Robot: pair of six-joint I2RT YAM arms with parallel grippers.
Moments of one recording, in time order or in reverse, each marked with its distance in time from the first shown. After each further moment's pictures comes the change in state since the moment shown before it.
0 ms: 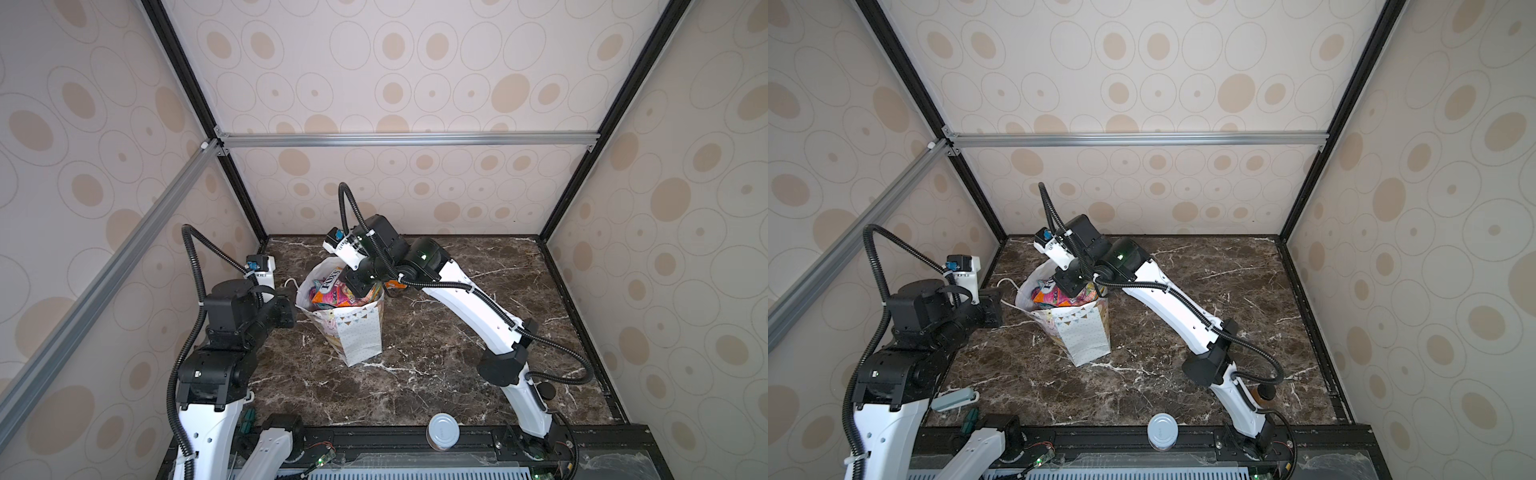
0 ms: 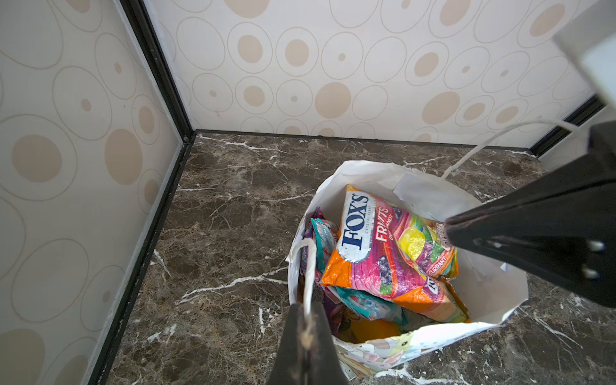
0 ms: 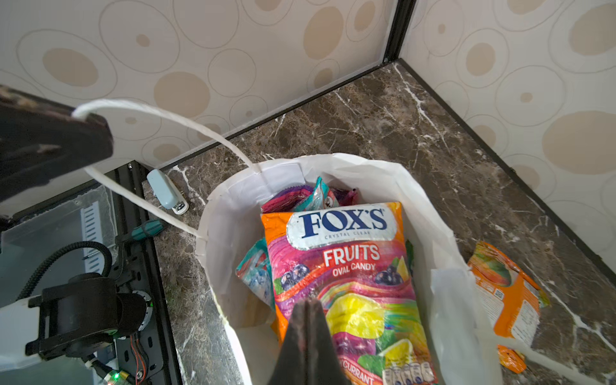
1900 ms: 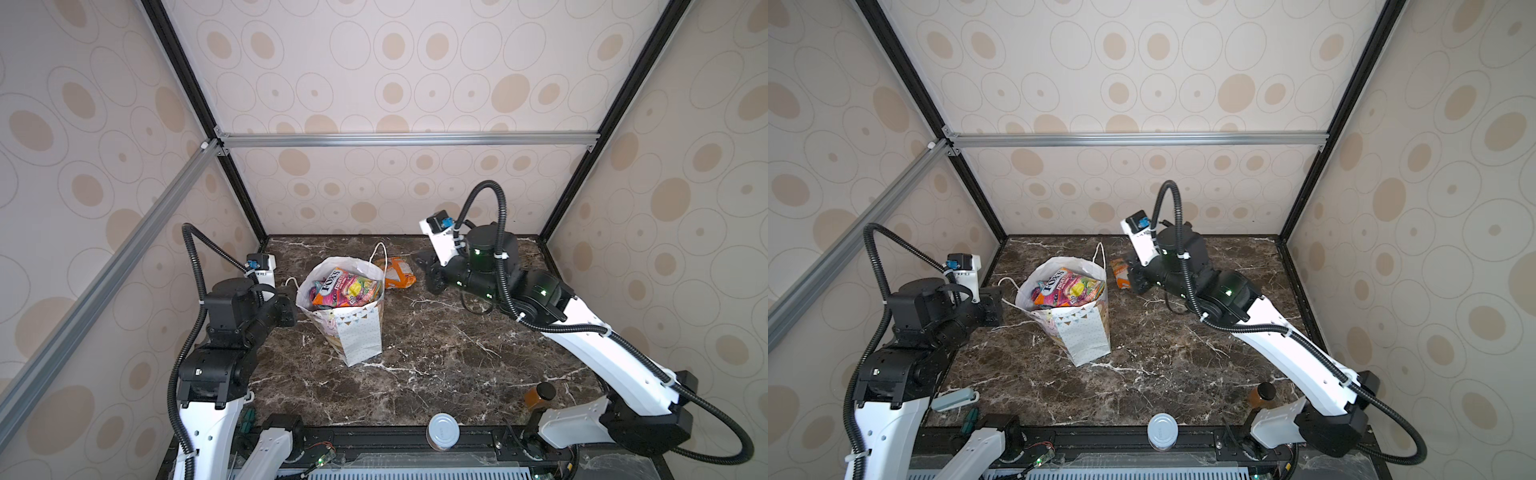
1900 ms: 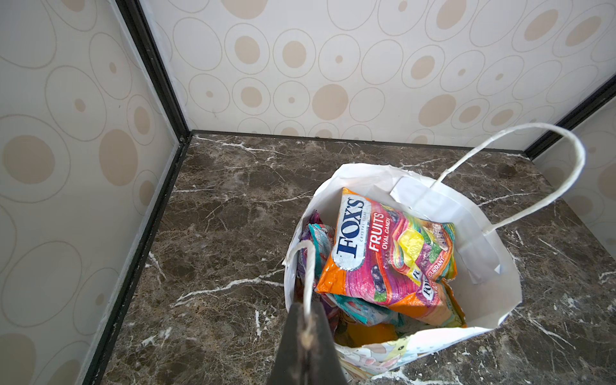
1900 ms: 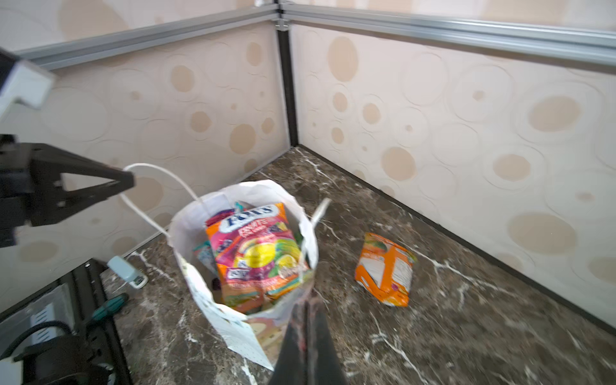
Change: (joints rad) left arm 0.000 0.008 0.000 0.014 0.011 -0.009; right arm -0.192 -0.933 -1.094 0.547 0.209 0.150
